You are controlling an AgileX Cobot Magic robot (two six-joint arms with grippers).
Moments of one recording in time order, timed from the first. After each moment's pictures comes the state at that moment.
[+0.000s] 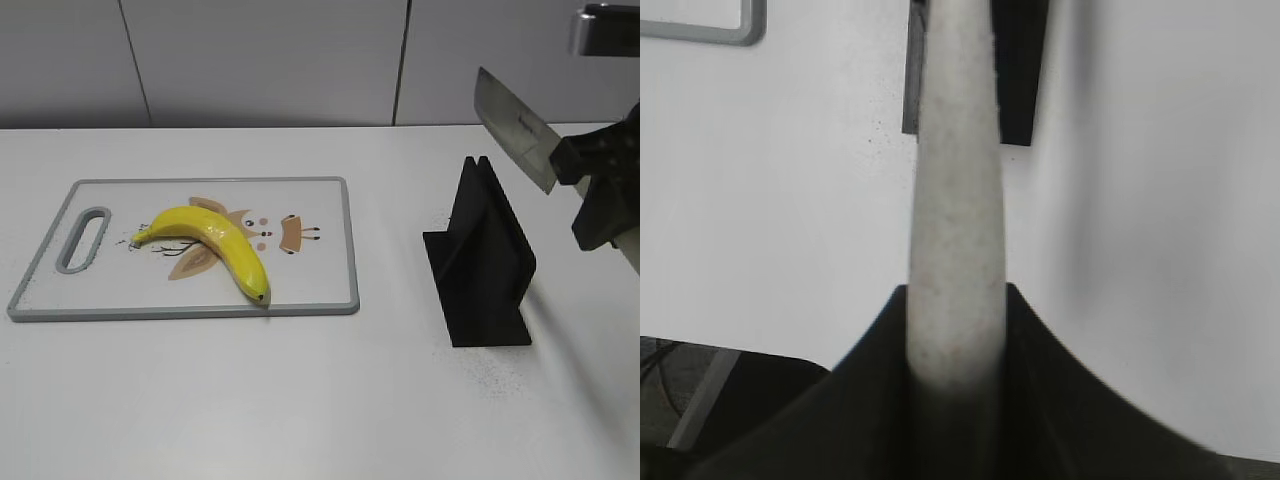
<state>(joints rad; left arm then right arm) 0.03 -0.01 -0.48 -0.32 1.11 0.39 0.37 1.36 -1.09 0.05 1.11 0.26</state>
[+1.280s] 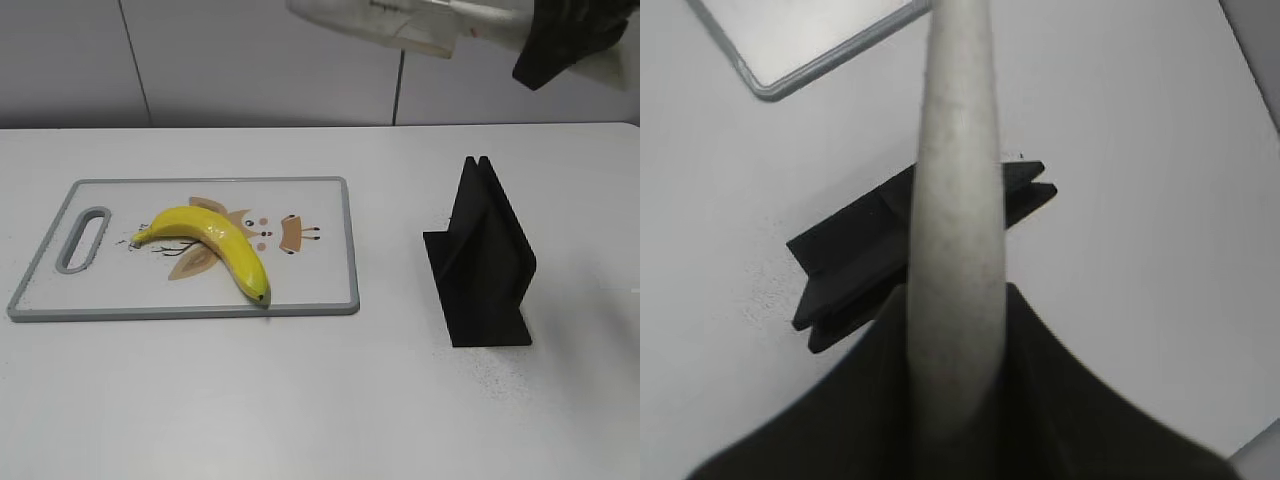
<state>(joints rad) 0.03 0.37 -0.65 -0.39 1.03 0.56 0.37 1.63 -1.62 0.03 1.22 -0.64</state>
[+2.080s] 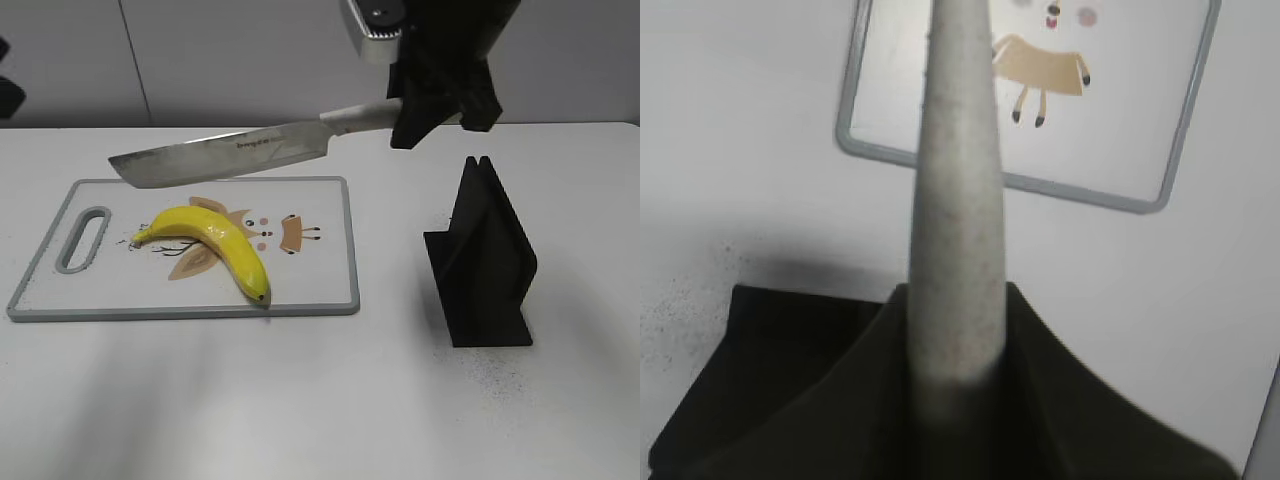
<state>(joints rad) -0.06 1.17 -1.14 -0.61 1.06 1.36 0.45 1.93 -1.78 0.21 1.22 -1.38</state>
